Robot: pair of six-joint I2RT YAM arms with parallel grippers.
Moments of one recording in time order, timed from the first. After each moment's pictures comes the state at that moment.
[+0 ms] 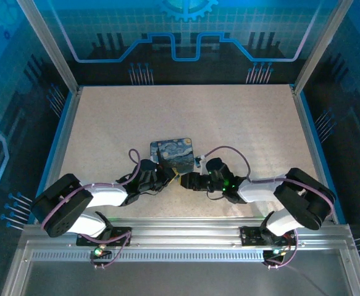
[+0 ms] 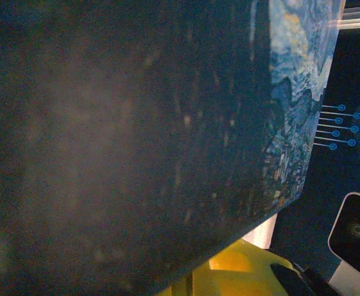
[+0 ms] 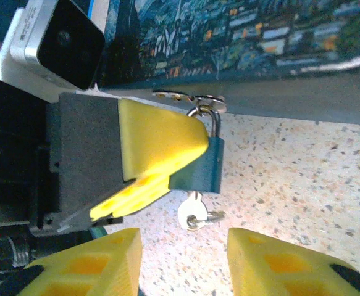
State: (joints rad) left arm -0.69 1.41 0.33 0.52 0.17 -1.39; right arm 0.82 1.47 0.43 0.49 -0.32 0.91
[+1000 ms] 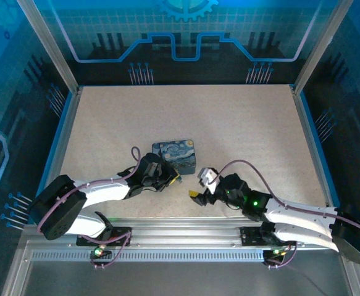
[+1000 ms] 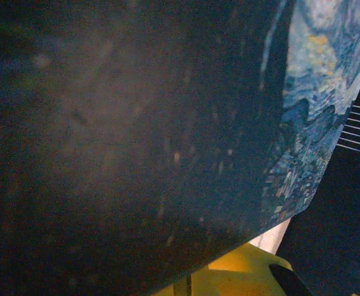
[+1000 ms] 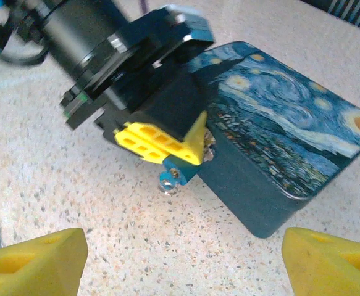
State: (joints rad) left arm -0.69 1.37 0.48 0.18 0.21 -1.45; right arm 1.01 0.94 0.26 0.26 0.06 -0.12
